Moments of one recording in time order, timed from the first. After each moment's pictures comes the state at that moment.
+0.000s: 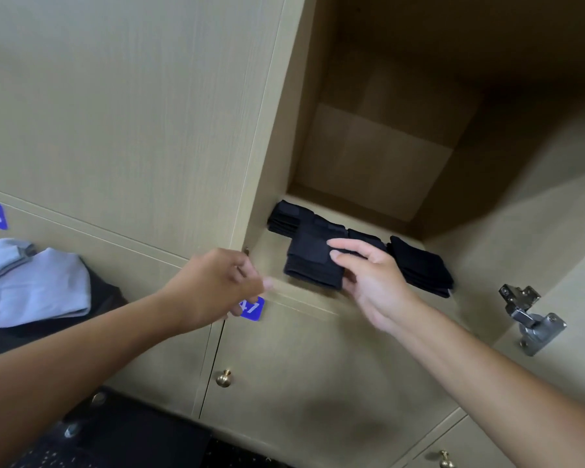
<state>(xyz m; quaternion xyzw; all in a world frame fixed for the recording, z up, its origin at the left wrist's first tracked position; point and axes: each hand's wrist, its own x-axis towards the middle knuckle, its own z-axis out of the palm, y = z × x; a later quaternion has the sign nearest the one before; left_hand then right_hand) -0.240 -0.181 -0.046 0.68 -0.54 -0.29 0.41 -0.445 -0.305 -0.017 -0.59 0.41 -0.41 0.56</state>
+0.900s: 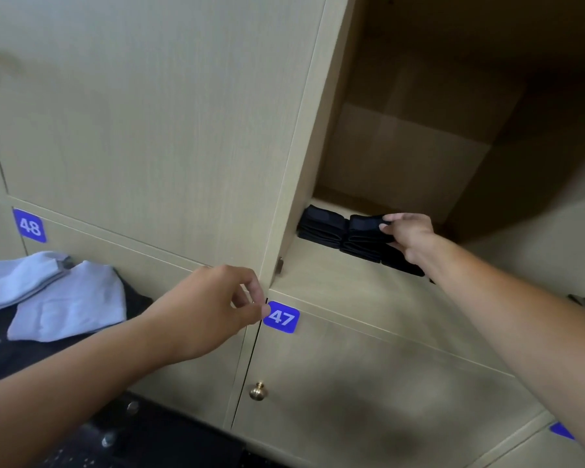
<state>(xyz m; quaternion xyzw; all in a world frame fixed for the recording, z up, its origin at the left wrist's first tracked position) -0.203 -0.159 -0.054 0.71 -0.59 -0.21 0.33 -0.408 -0.463 -0.006 -0.54 0.59 -0.43 0.41</state>
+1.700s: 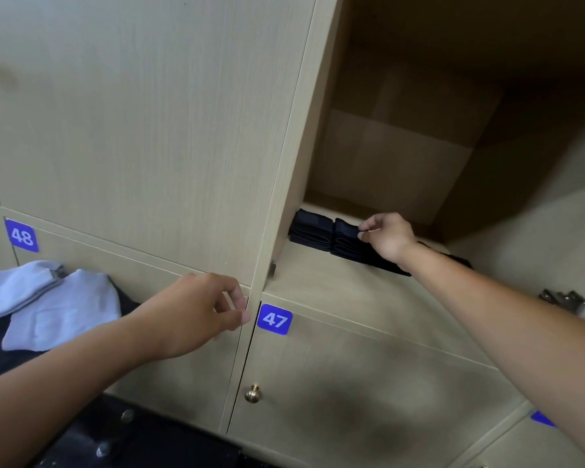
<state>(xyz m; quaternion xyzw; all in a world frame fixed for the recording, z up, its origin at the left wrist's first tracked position) -0.188 -0.156 -0.054 0.71 -0.60 -0.22 0.29 -0.414 -0.434 -0.002 -0.76 0.56 -0.29 0.19</state>
